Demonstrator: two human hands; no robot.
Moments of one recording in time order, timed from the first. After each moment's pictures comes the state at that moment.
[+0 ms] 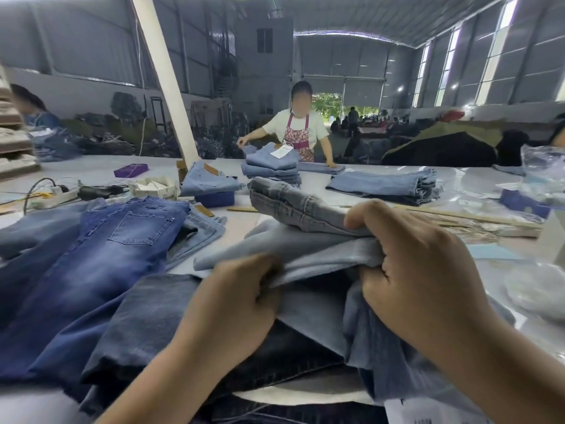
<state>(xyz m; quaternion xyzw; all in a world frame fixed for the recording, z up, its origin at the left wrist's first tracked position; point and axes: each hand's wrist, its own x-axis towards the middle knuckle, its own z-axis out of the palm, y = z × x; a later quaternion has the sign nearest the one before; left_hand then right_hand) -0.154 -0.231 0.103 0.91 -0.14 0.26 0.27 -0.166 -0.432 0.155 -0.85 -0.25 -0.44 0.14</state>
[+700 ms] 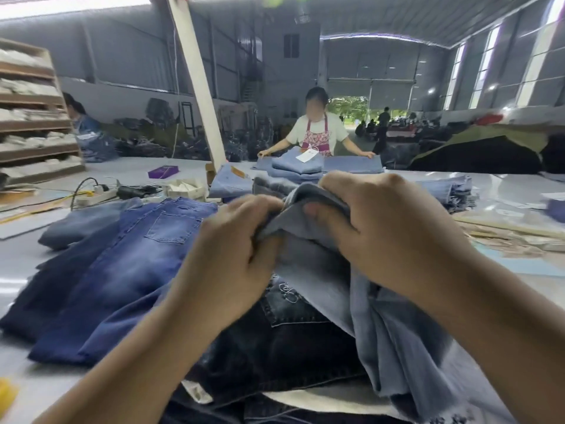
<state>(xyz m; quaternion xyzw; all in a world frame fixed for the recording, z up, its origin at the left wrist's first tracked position) -0.161 -0.202 0.154 0.86 -0.21 0.39 0.26 -0.145 -0.384 0.199 -0.88 -0.32 -0.34 0.11</state>
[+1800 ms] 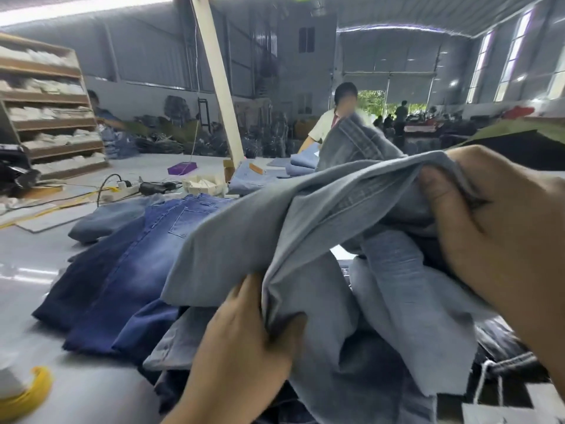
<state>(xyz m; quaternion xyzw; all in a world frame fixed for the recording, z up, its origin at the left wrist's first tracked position) -0.190 -0.191 0.080 0.88 0.01 0.32 0.34 -0.142 -0.408 0.183 -0.77 -0.26 -0.53 0.23</state>
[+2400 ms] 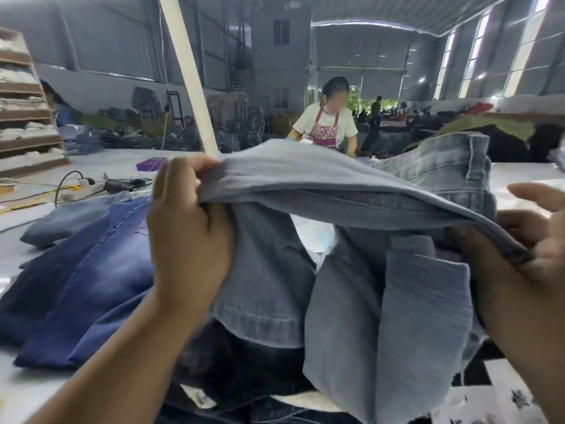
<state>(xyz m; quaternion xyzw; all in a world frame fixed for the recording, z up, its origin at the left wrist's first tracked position) -0.130 -0.179 0.145 0.75 -0.04 0.60 0.29 -0.142 -0.459 0.124 -0.75 -0.04 -0.44 0.48</state>
